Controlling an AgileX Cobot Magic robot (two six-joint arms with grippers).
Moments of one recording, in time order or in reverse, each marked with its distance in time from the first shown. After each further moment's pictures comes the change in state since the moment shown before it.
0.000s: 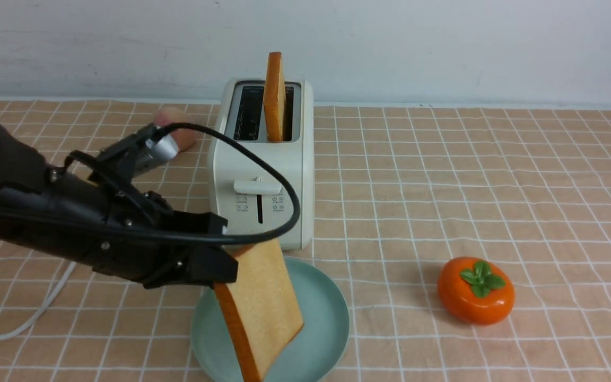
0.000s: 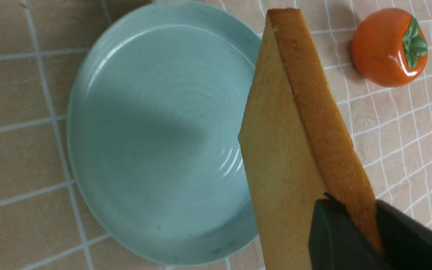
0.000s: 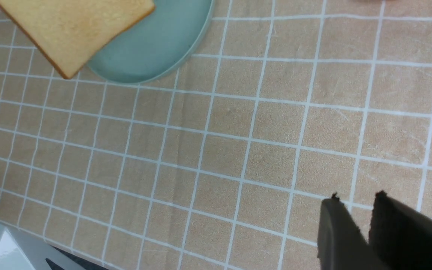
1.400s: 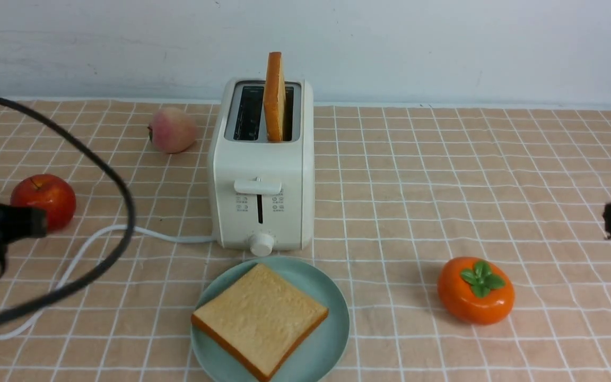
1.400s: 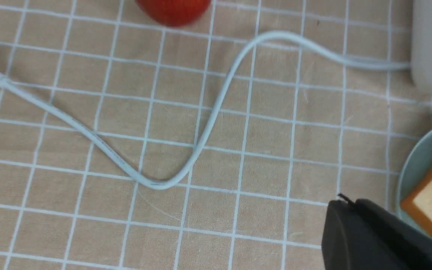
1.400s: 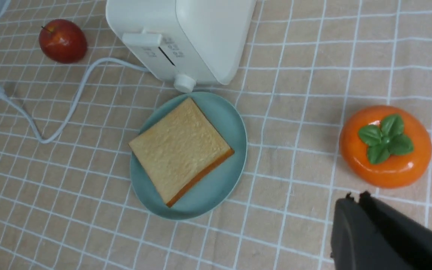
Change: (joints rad) right arm 0.000 0.253 -0.415 0.054 -0.055 0.009; left arm 0.063 -0.540 0.100 1.038 0.002 -0.820
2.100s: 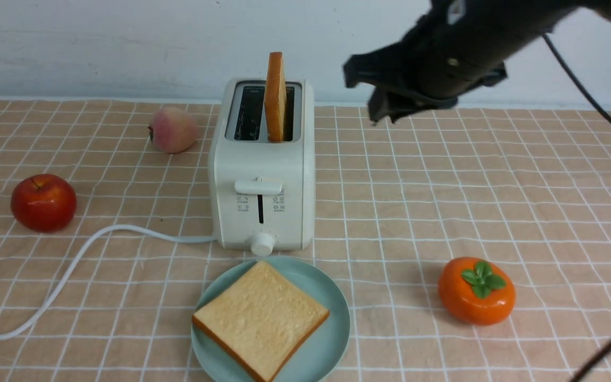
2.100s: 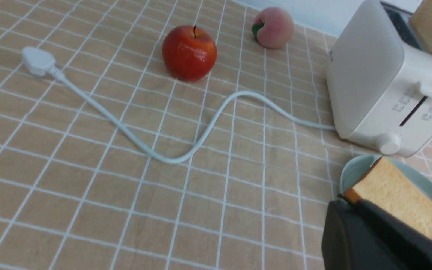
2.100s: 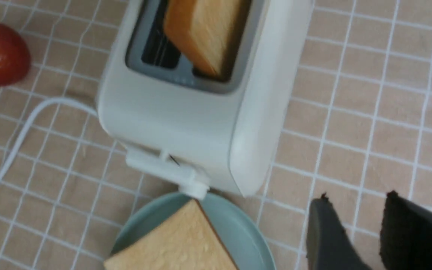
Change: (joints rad) right arm 0.559 0.831 -0.874 -0.625 -0.017 0.547; left arm 0.000 -0.905 0.317 -0.015 0.198 -0.067
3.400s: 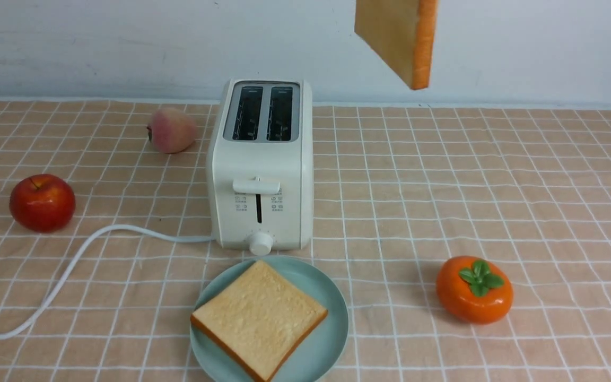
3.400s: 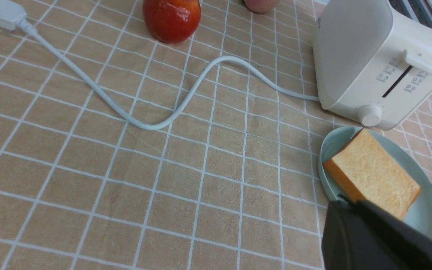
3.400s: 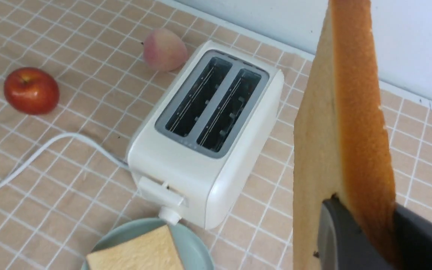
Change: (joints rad) right arm 0.037 -0.143 -0.276 -0.056 0.267 -0.233; left arm 0.000 0.000 0.001 -0.076 0.034 -0.003
